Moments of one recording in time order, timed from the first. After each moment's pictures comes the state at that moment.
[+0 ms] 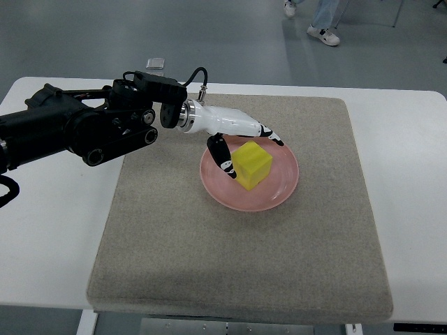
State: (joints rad) left arm -1.31 0.24 0.02 -0.89 1.41 -0.23 -0.41; right arm 0.03 0.00 -0.10 0.16 -0.07 -0.08 0.01
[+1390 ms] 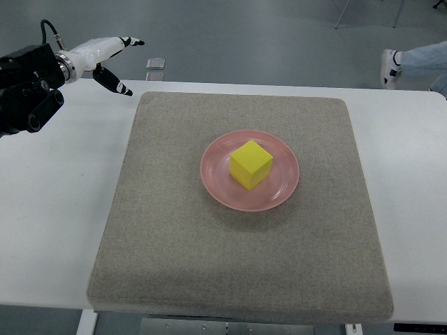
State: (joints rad) left arm -1.19 0.31 0.00 -0.28 1.05 0.04 -0.40; right arm 0.03 0.00 -0.10 0.16 -0.07 -0.08 0.01
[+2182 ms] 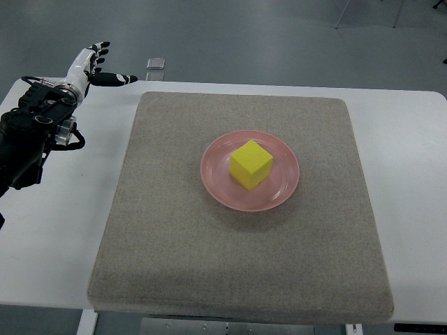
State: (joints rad) left arm -1.10 0.20 -0.02 -0.21 0.09 0.10 -0.23; right arm 0.03 0.00 -0.10 0.16 -0.07 -0.08 0.01
